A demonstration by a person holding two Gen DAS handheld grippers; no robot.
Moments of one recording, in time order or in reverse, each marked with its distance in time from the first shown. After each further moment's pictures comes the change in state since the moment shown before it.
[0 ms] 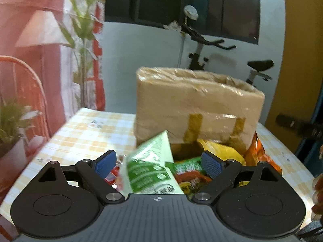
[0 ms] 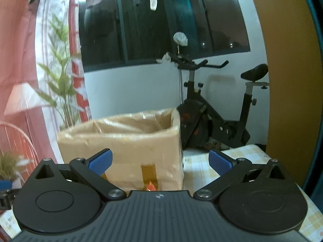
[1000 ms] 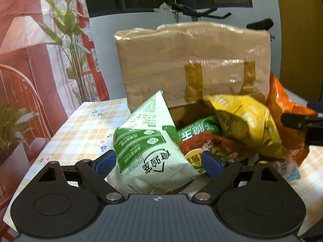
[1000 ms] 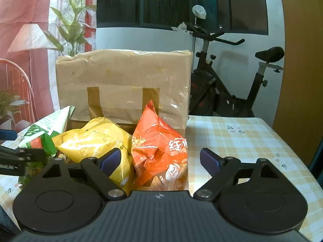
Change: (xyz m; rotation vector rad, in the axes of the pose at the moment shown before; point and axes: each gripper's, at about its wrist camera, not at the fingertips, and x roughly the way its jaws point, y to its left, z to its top) left arm 0.055 -0.027 -0.046 0.191 0.079 0.113; right arm 0.027 0.000 -0.077 -0.128 0.150 0.037
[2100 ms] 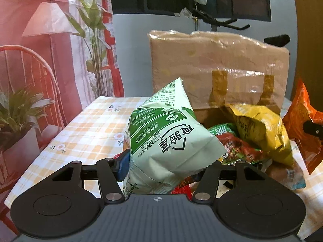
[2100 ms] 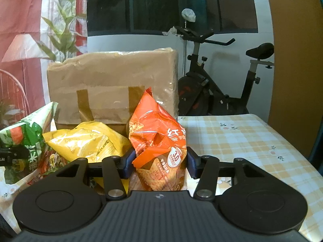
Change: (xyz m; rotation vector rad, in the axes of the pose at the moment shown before) left arm -0.009 0.024 -0.004 -0.133 -0.031 0.046; right arm -0.006 -0.015 -0.013 0.066 -0.052 -0.034
